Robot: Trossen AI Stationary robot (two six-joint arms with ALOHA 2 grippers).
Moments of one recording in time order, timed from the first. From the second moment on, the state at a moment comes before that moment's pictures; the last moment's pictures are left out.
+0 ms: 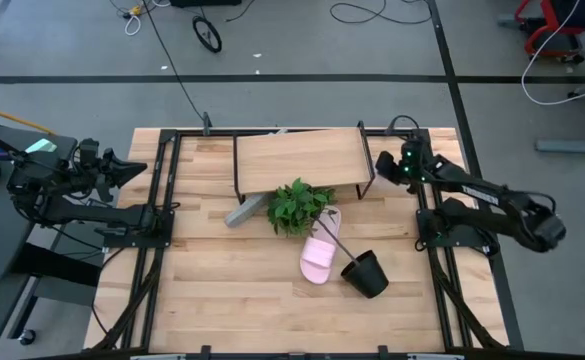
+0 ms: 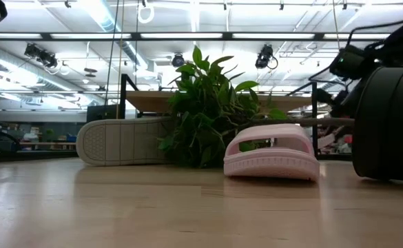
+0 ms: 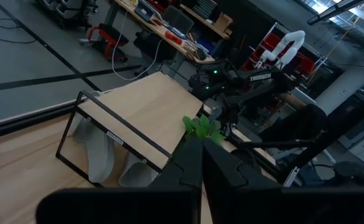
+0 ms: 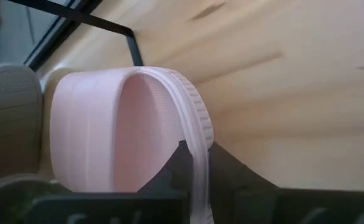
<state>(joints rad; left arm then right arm) -0.08 0.11 1.02 -1.05 -0.42 -0.64 -0.94 0.92 0.31 -0.25 -0.18 1.09</state>
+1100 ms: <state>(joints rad) -0.08 0.11 1.02 -1.05 -0.42 -0.60 -0.94 0.61 1.08 -1.25 0.49 0.92</state>
